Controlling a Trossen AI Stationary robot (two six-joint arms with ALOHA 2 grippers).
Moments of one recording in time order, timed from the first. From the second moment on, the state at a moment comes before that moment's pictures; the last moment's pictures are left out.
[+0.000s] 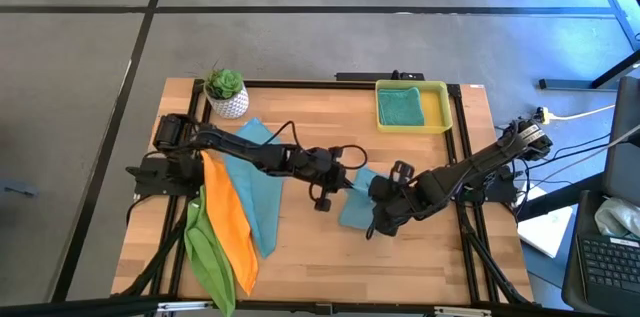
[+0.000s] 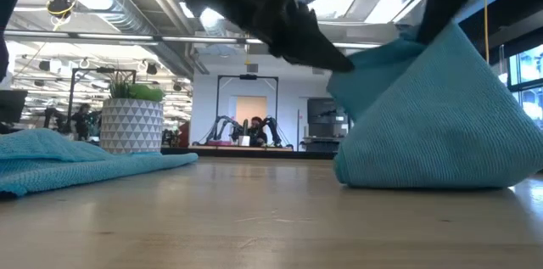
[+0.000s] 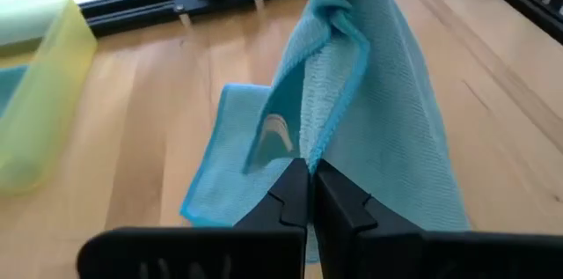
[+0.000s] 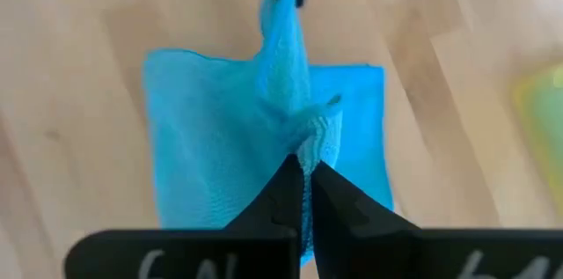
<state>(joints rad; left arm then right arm) -0.06 1.86 1.17 0.16 0.04 0.17 0.48 1.56 1.29 -1.10 0.39 0.81</state>
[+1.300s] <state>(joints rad) 0.04 2.05 1.36 0.11 -0.02 0.14 0.43 1.56 1.15 -1.06 0.55 0.60</state>
